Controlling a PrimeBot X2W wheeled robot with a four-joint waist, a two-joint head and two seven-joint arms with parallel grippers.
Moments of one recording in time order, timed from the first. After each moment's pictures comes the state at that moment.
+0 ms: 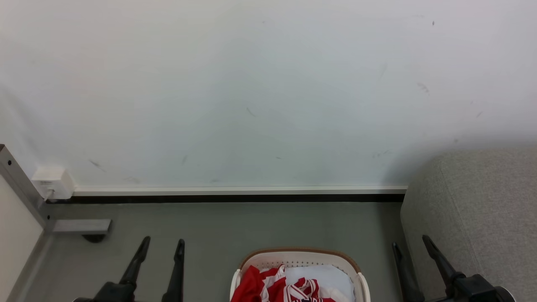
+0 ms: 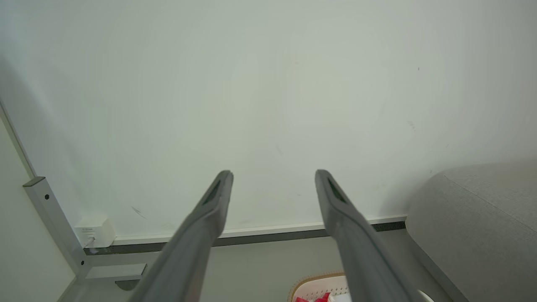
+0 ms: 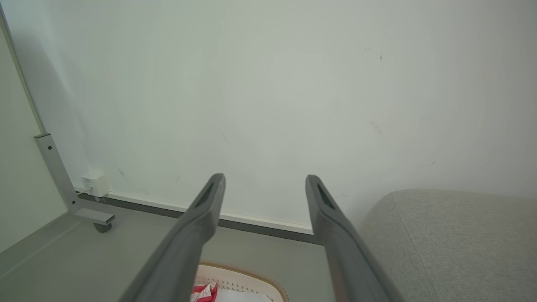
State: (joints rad) left arm 0.03 0.07 -0.03 0.11 -0.03 -0.06 -0.26; right arm -0.06 -0.05 0.15 0.29 0.17 0.13 -0.26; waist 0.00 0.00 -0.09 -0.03
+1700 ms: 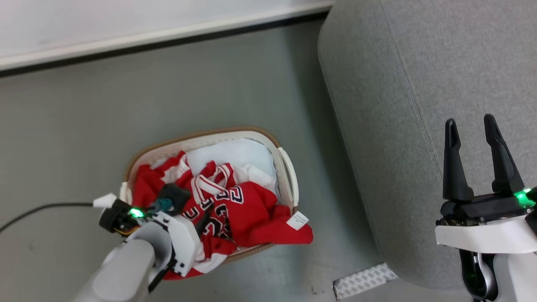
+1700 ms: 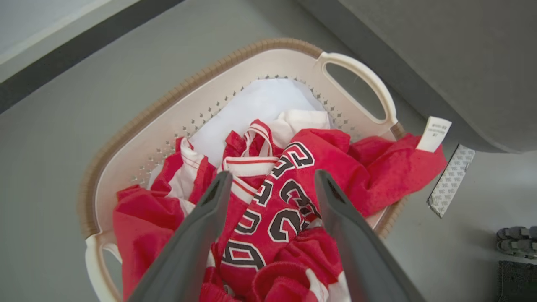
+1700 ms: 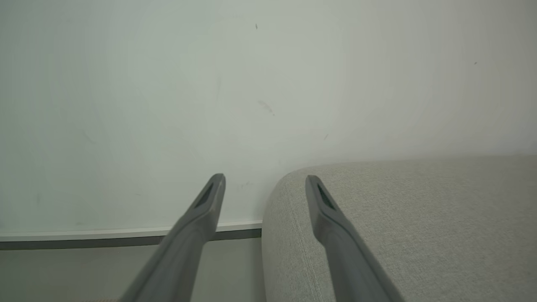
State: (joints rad) left arm -0.63 0.27 -0.59 0.80 -0.21 -0.13 -0.09; right arm -0.30 -0.05 0.04 0.02 0.27 0.13 -0.26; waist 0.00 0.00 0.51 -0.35
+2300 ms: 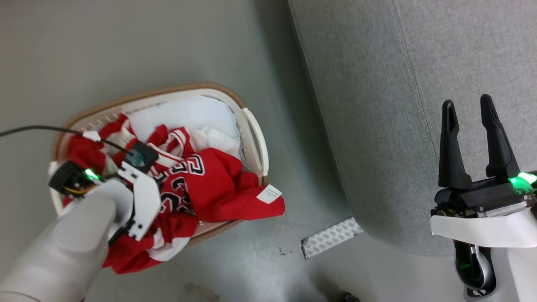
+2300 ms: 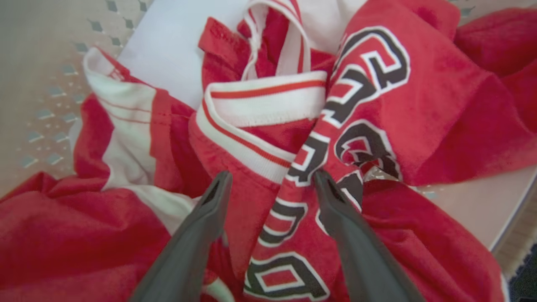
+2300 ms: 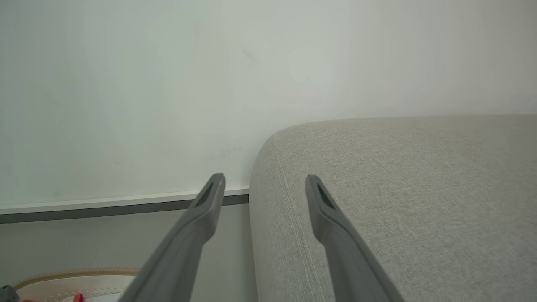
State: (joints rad) left arm -0.91 0.43 -0.95 0.96 -0.44 -0.13 0.16; right arm -0.35 -0.05 0.09 -0.04 0.36 0.13 -0.26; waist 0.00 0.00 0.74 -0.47
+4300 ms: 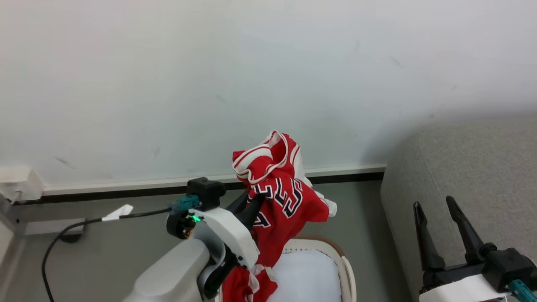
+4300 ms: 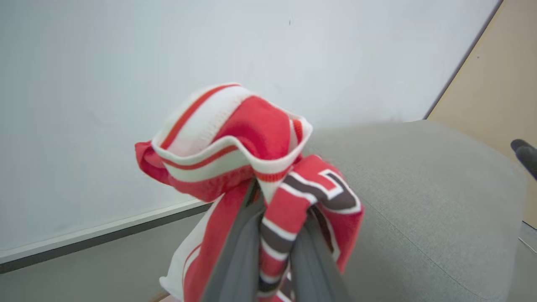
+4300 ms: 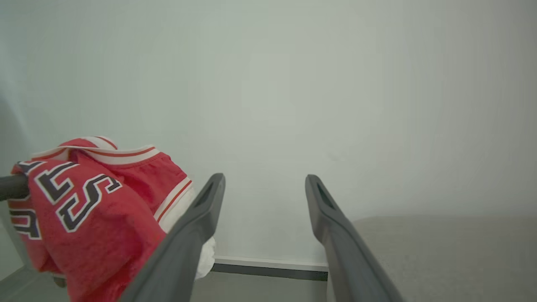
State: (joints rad) left arm -0.69 0.19 -0.90 0.68 -0.84 -0.10 -0.26; right arm -0.13 -0.08 0.10 0.18 0.23 0.13 -0.26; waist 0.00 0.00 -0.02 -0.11
